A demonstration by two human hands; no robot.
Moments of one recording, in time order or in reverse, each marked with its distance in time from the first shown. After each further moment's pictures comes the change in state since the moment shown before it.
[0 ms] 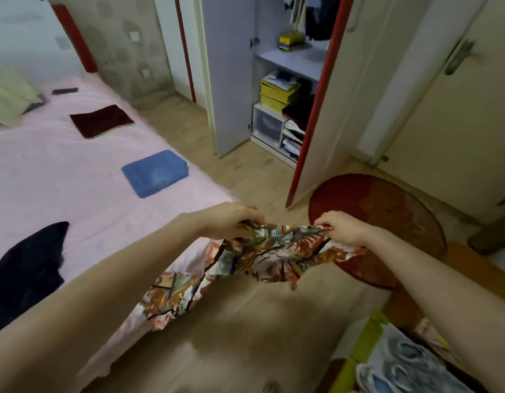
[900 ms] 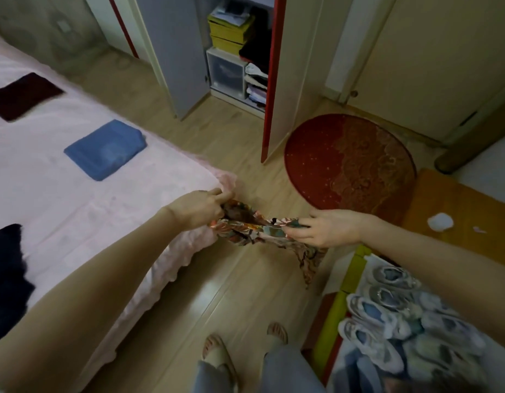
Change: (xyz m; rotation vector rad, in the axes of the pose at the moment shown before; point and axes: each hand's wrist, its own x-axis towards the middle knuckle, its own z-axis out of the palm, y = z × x) left_hand 0.038 -0.041 0.071 0.592 -0.130 0.185; right_hand -0.035 0.046 0.089 -1.009 0.179 -0.887
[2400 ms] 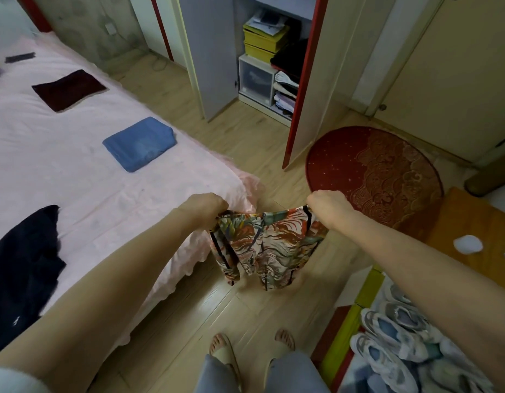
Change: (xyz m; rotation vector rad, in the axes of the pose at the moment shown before) left_hand -0.040 -0.012 0.023 -0.265 -0.126 -0.424; right_hand 0.083 0.029 -0.032 0.511 -0.410 0.967
